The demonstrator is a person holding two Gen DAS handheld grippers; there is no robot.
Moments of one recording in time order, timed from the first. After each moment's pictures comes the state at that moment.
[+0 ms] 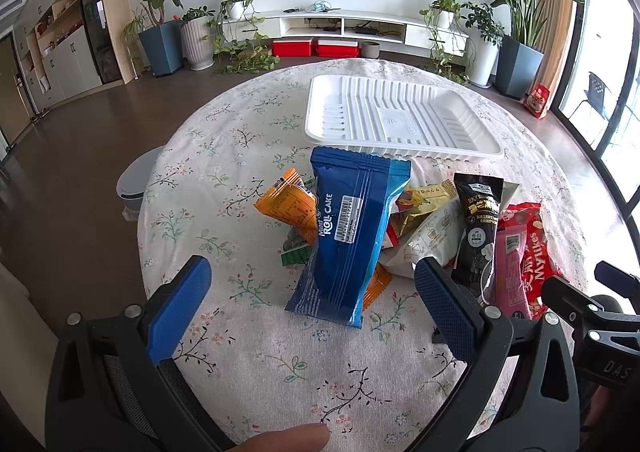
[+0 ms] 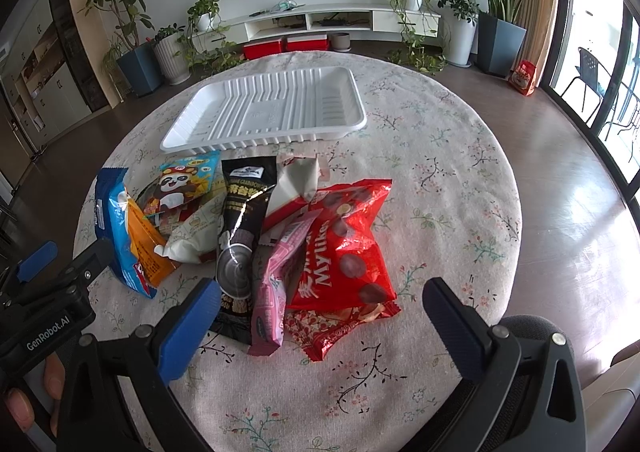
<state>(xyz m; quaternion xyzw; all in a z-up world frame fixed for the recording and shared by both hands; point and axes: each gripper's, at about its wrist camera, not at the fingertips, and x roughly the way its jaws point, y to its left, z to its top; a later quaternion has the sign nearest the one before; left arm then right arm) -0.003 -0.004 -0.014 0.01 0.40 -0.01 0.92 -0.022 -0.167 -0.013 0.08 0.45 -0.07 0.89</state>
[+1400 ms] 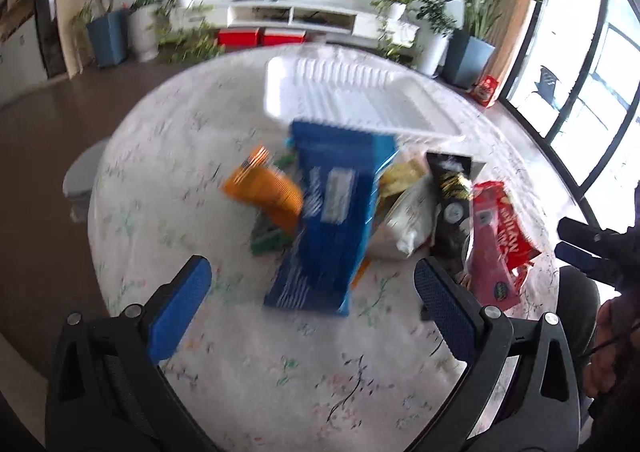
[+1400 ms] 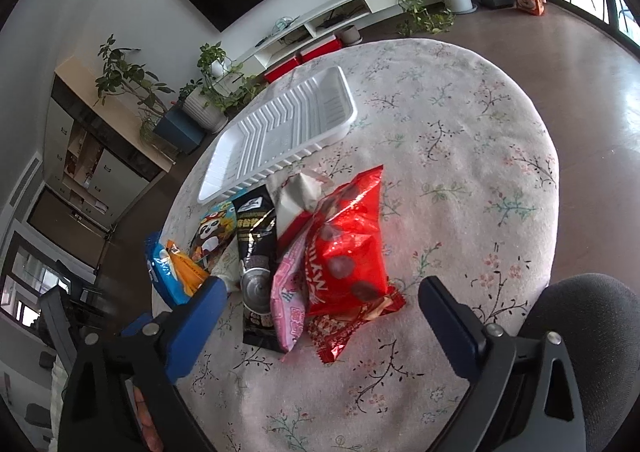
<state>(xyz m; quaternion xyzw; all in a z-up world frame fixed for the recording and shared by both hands) 0.008 0.014 -0.030 -0.01 0.41 -0.13 0.90 -0.040 -0.234 -0.029 0.29 0.41 0.01 0.86</state>
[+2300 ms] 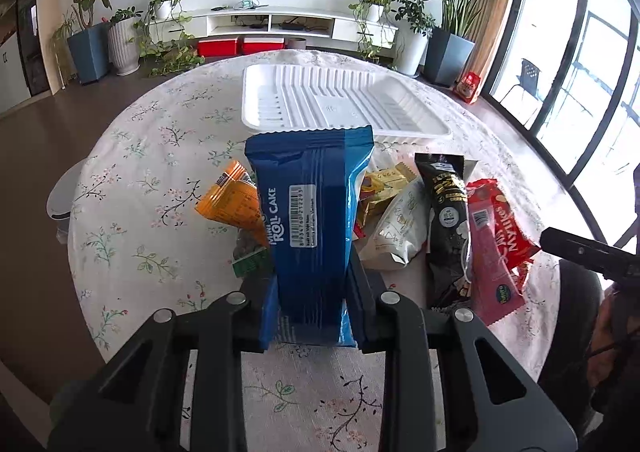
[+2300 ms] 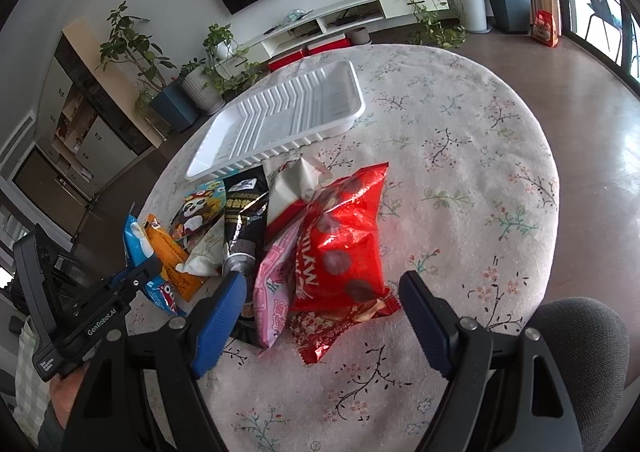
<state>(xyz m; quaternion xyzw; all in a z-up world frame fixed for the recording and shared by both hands) 0.024 0.017 -0.042 0.00 0.40 -0.16 0.90 -0.036 -0.222 -0.030 0.20 0.42 0.01 0.89</state>
